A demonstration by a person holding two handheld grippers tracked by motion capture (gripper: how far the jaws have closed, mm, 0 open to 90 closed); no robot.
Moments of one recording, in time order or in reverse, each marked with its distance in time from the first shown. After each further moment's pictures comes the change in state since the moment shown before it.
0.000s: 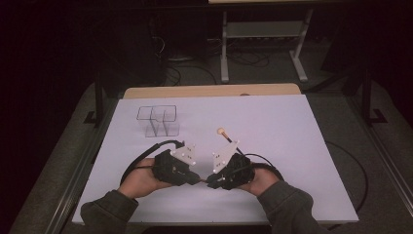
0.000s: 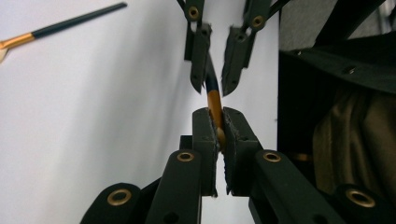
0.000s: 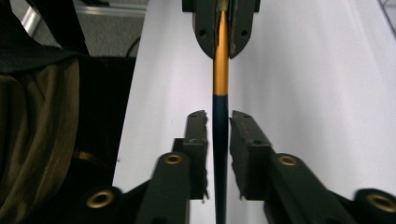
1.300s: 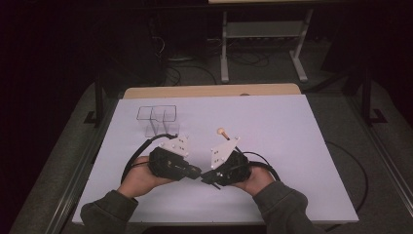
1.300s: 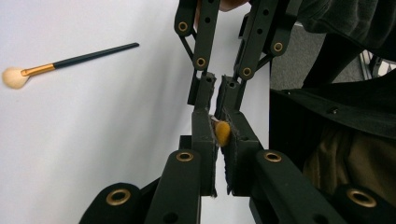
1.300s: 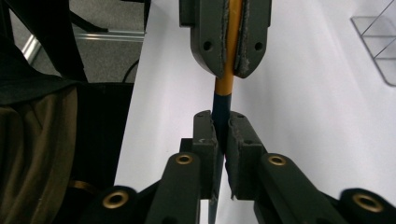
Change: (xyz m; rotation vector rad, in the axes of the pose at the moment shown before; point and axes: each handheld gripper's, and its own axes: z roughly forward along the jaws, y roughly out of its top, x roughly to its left) left arm 0.004 -0.003 -0.014 -0.188 -0.016 -0.074; right arm -0.003 0.008 0.000 -0.098 -0.017 0.014
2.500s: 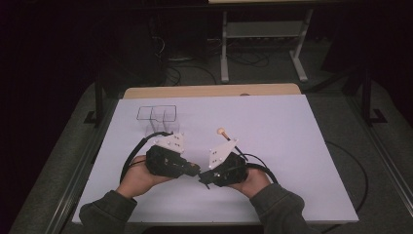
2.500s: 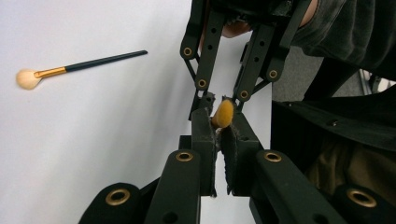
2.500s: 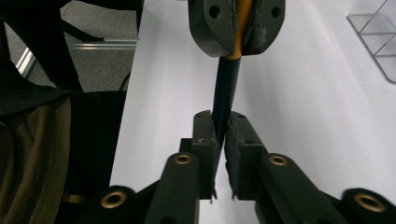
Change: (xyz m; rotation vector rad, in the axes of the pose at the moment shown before) left arm 0.003 -0.003 -0.007 -0.054 0.010 -0.044; right arm -0.001 -0.004 0.010 -0.025 -0.023 0.029
